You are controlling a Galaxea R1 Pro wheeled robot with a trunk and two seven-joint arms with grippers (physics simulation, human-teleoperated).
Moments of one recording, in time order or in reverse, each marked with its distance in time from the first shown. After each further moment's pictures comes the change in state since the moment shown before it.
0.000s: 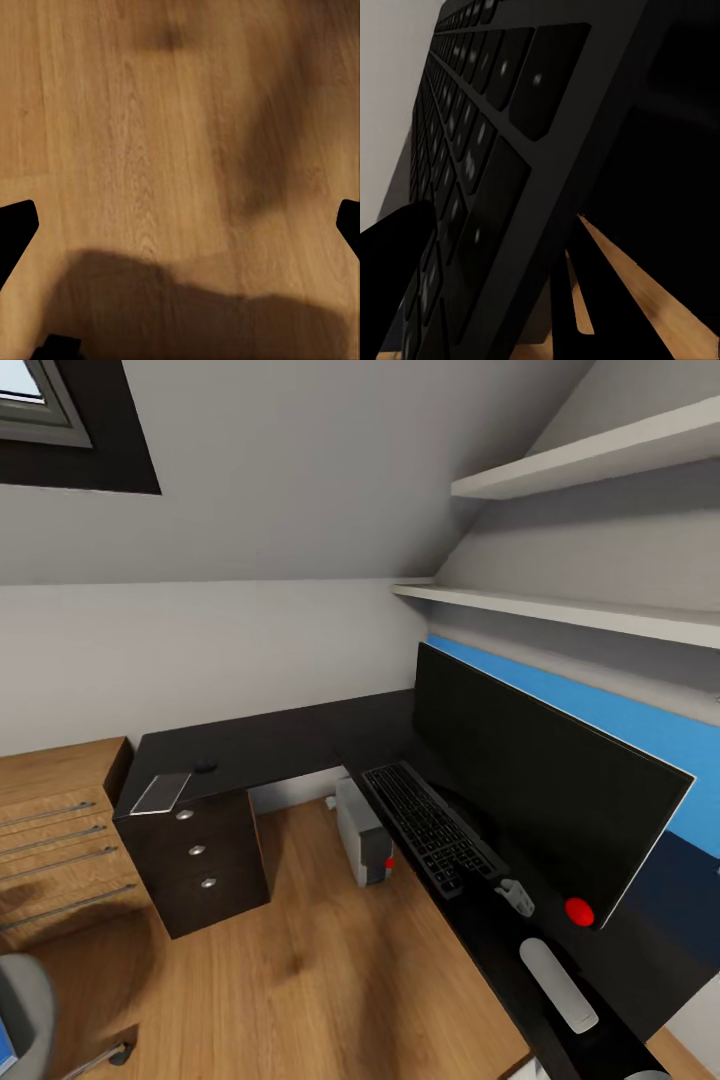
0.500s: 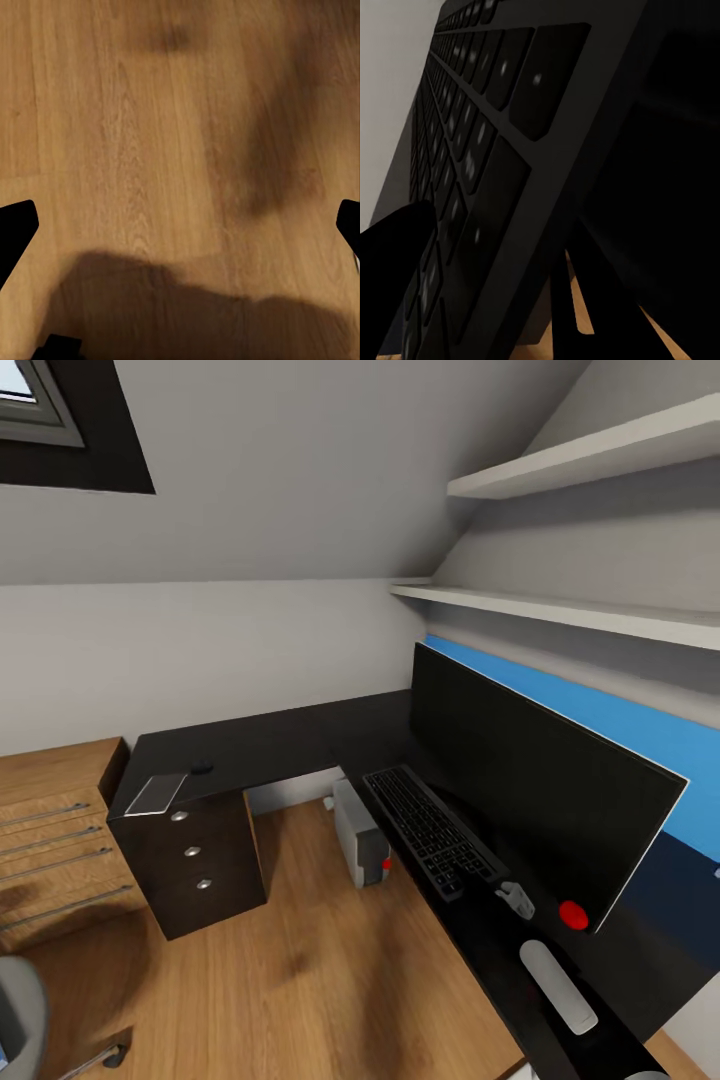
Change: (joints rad) left arm 0.000 0.001 0.001 0.000 0.000 0.000 0.000; right arm 0.000 0.001 0.000 0.015 0.001 0.000 0.000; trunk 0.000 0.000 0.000
